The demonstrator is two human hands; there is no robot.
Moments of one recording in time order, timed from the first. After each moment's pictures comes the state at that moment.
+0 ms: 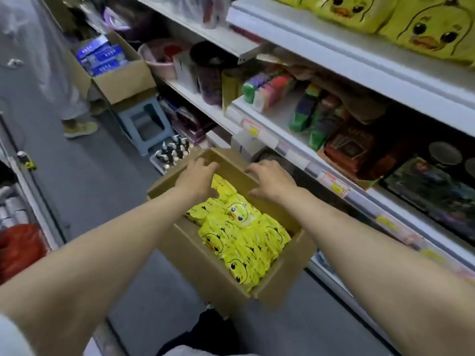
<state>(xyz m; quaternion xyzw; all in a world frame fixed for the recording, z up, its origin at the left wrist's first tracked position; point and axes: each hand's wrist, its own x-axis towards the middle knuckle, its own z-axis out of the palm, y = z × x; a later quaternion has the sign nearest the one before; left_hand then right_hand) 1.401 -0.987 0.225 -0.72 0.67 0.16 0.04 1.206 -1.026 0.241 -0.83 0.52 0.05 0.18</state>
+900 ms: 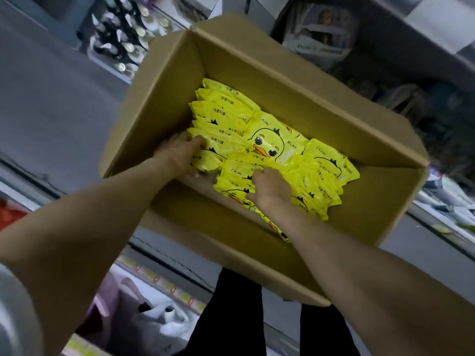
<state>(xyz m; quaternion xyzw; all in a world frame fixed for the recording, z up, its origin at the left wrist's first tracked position) 1.534 -1.079 -0.065 -0.58 0.70 0.30 0.30 1.311 -1.006 -0.076 -0.64 0.64 0.22 0.36</state>
